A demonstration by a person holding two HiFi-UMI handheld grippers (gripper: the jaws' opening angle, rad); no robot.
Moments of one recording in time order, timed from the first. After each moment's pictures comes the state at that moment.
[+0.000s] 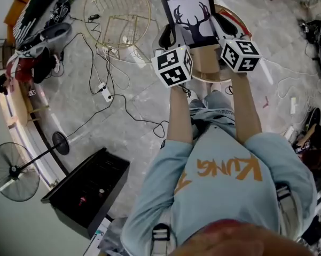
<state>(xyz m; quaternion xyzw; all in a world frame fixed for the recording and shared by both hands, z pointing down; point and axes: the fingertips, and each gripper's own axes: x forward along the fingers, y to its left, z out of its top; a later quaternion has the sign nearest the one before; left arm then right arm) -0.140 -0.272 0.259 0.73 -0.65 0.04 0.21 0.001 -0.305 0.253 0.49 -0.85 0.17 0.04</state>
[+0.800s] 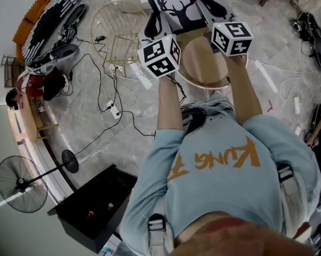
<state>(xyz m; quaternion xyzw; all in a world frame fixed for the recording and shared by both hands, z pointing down) -0.158 -0.255 0.128 0.77 -0.64 -0.03 0.08 -0.018 -0.283 0.115 0.49 -0.87 0.04 -0.04</state>
